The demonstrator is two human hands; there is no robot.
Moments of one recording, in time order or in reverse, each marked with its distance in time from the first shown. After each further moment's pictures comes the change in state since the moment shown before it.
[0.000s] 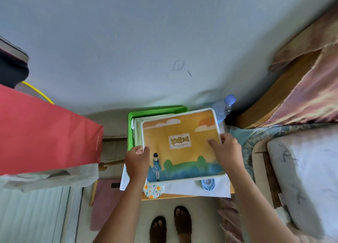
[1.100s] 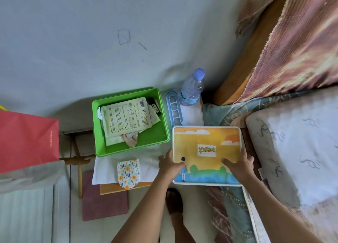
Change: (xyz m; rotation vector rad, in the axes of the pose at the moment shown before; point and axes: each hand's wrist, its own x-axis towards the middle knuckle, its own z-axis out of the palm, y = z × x) left_hand -0.084 -0.060 0.142 0.471 -0.718 -0.137; right_hand 0.033 0.208 -0.035 -0.121 -0.137 0.414
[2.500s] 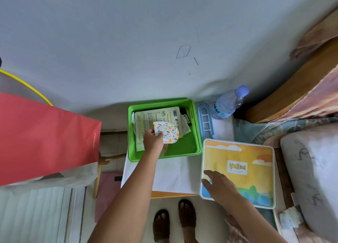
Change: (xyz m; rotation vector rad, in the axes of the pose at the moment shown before) left_hand 0.047 0.016 -0.164 -0.525 0.438 0.046; right_hand -0.096 -0.099 0.088 -0.595 -0.307 -0.471
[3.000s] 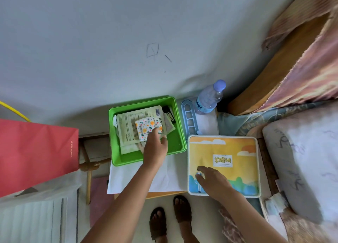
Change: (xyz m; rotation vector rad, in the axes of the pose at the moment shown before) left_hand -0.058 0.000 0.031 0.551 -0.108 0.452; right_hand 0.001 0.019 -0.012 0.085 -0.034 0.040
